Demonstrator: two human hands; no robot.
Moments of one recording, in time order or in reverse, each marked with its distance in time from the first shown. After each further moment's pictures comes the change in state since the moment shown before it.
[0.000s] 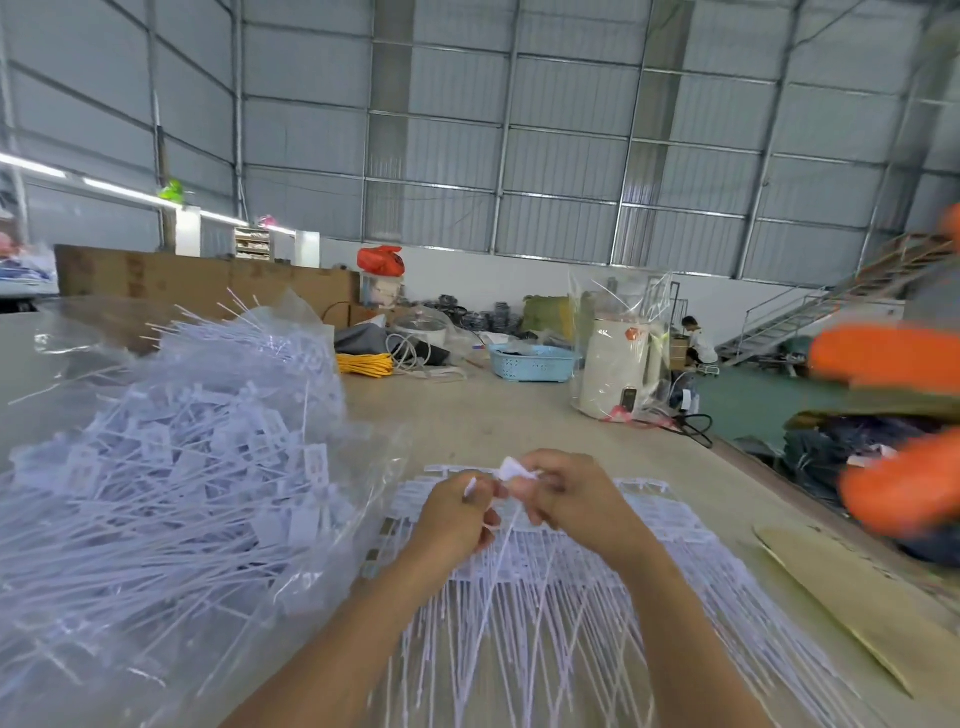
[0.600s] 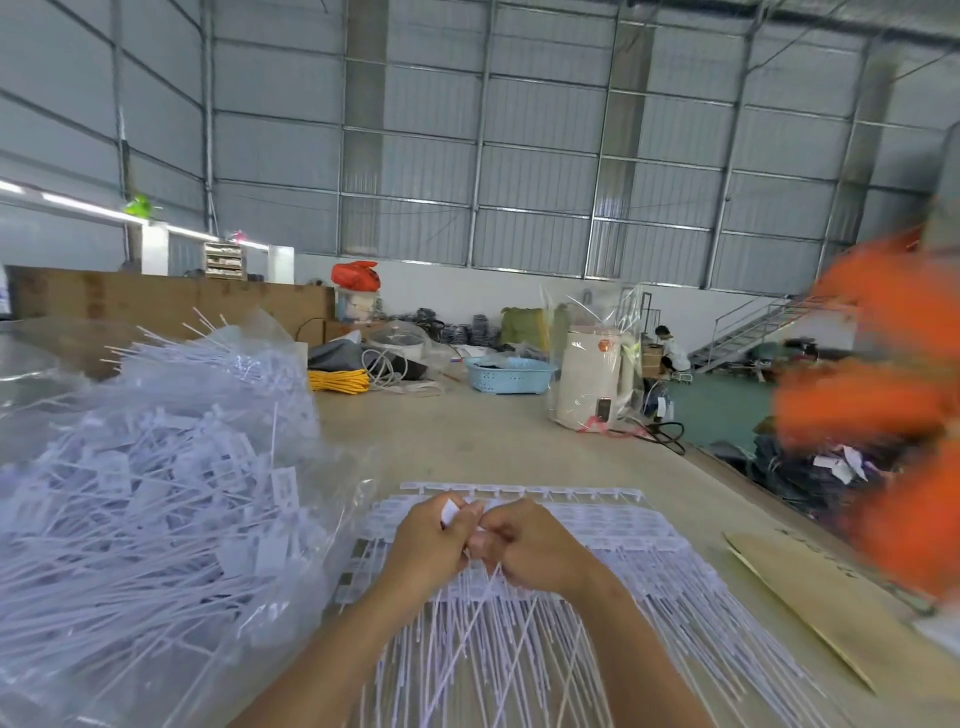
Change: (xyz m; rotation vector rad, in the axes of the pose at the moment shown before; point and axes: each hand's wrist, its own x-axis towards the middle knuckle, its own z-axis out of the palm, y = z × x) left_hand -0.006 -0.005 0.000 0.192 0.005 0.221; right_hand -0.003 0.010 0.019 -0.194 -0.182 0.165
